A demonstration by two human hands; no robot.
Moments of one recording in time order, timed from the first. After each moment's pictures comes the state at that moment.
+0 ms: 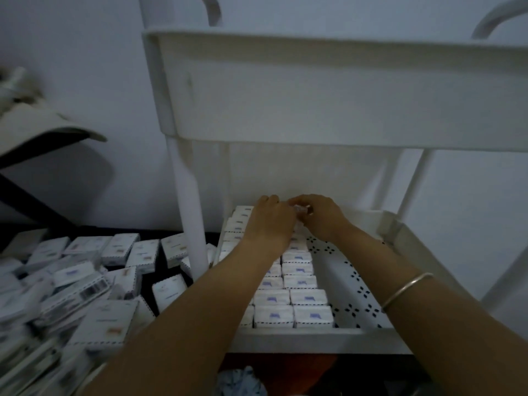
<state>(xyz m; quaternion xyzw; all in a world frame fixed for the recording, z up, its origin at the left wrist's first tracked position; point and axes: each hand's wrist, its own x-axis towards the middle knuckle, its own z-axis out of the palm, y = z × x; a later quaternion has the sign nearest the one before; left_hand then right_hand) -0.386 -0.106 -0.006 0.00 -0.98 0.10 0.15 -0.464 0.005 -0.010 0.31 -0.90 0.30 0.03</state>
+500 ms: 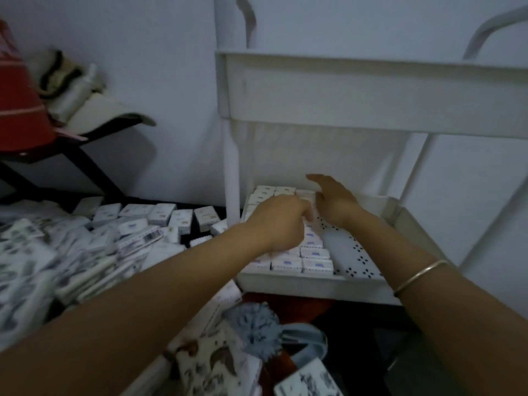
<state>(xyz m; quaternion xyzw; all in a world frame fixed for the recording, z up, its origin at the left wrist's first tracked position) -0.273 -0.094 0.028 -0.04 -0.98 -0.15 0.09 -0.403 0.021 0.012 0.31 -0.92 0.25 0.03</state>
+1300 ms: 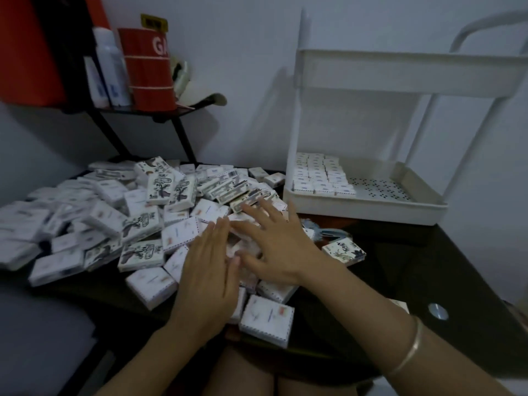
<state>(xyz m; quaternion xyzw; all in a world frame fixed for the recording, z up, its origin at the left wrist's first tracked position) 0.063 -0.118 -0.073 0.12 -0.92 -0.21 0.30 -0.061 -0.007 -0.023 0.54 -0.83 0.07 0.09</state>
